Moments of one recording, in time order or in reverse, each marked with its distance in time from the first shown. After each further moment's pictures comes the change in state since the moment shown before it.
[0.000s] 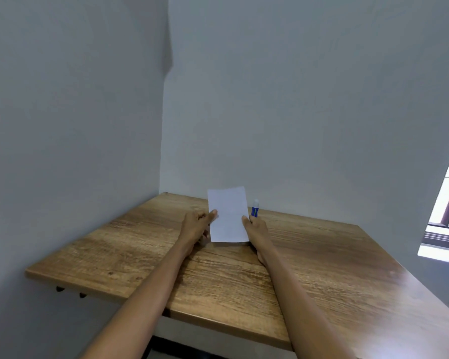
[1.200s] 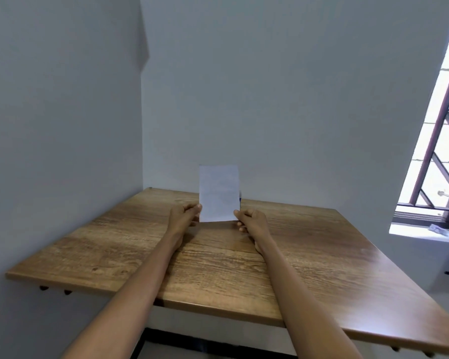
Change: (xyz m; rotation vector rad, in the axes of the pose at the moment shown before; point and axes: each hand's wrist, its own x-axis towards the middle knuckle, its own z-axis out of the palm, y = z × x) left_hand -0.012 0.011 0.011 -0.075 0.014 -0.046; right_hand -0.014 0.003 -0.037 0.188 0.040 0.004
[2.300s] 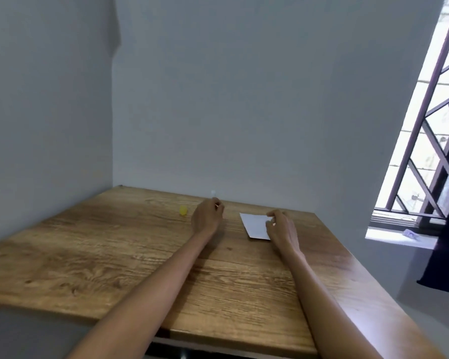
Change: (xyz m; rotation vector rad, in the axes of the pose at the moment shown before) left_hand 0.029 -0.007 0.136 0.641 0.078 0.245; right_hand 0.010 0.000 -0.121 -0.834 0.302 -0.112
